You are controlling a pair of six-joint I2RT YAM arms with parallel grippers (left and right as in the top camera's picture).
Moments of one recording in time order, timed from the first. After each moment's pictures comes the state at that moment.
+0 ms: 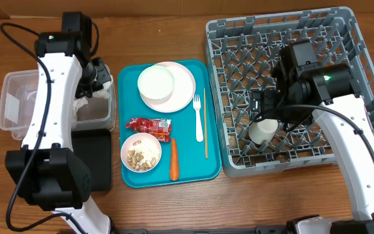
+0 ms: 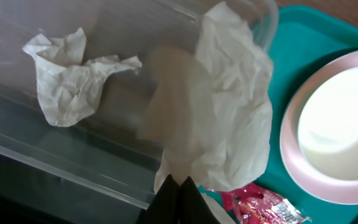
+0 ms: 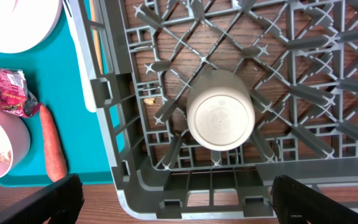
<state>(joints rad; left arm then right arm) 0.03 1.89 1.80 -1.31 -0.12 -0.47 0.22 1.52 1.54 -1.38 -0.10 0.28</state>
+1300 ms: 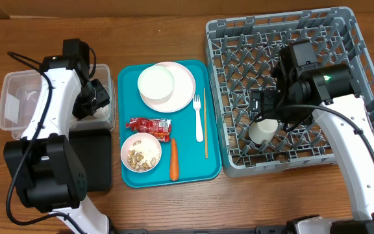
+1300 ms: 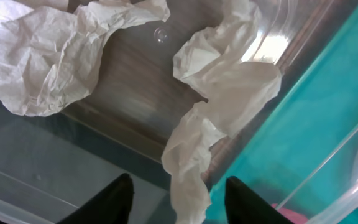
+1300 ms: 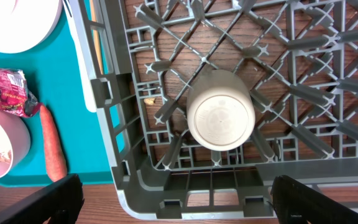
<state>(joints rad) 0.10 1.88 1.52 -1.12 -0.09 -0.51 0.22 1.52 1.54 -1.38 -0.10 0.28</state>
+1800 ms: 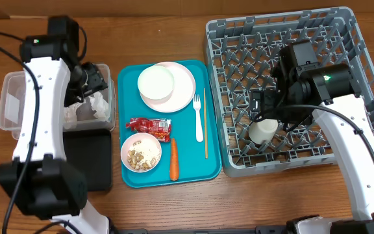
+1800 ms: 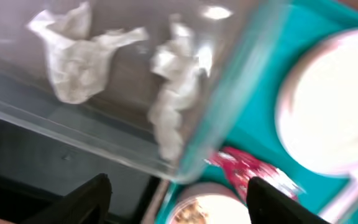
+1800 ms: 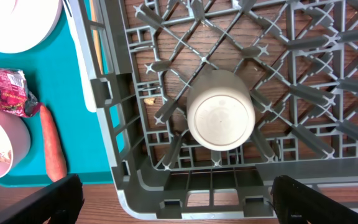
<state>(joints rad) 0.08 1.83 1.81 -1.38 -0.05 -0.44 0.22 1.52 1.54 -1.38 -0.10 0.28</state>
